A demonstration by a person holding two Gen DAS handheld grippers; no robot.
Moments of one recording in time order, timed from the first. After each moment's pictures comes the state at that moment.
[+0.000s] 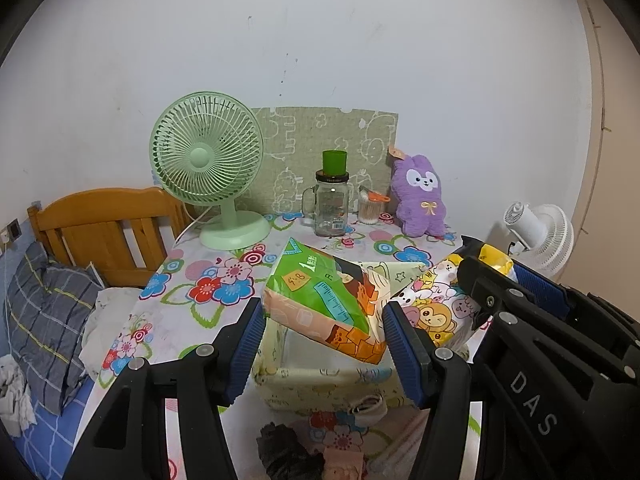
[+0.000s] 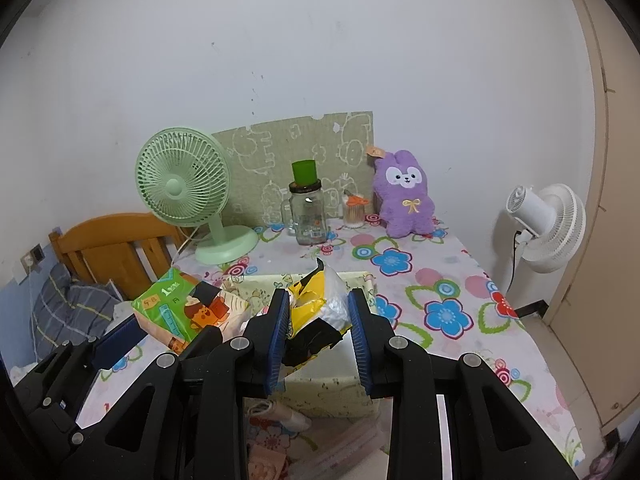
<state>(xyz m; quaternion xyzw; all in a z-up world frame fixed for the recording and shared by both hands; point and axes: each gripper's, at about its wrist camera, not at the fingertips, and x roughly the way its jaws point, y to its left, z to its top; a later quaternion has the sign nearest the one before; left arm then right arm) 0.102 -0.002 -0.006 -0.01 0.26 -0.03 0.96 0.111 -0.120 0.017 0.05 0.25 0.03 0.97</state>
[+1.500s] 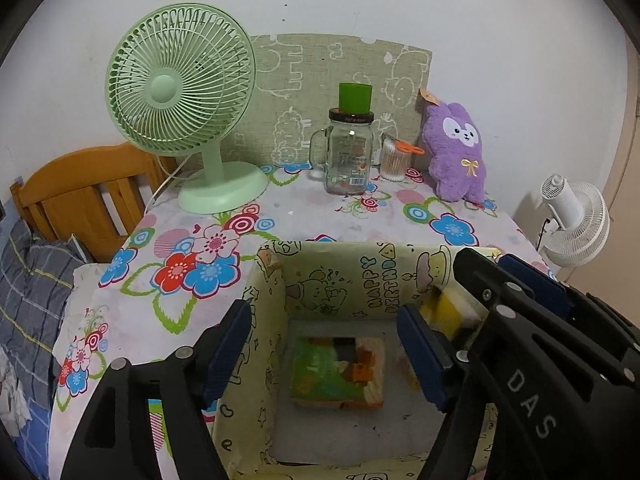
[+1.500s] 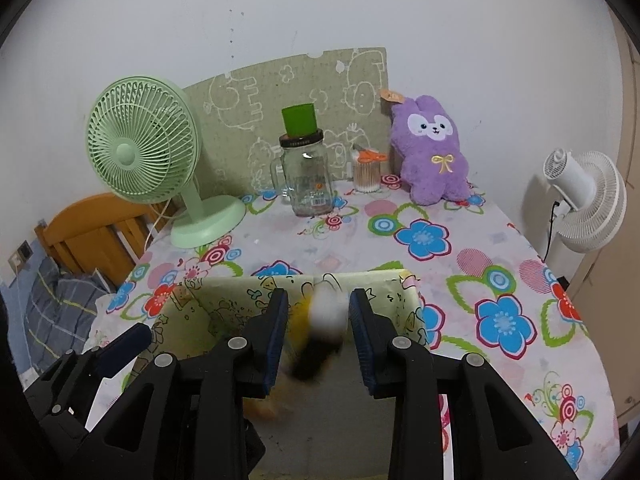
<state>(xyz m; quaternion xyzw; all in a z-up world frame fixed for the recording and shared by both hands) 0.212 0.004 -0.066 -0.01 0.35 -0.02 0.94 0.232 -0.114 -0.049 0.06 0.32 0.04 0.95</state>
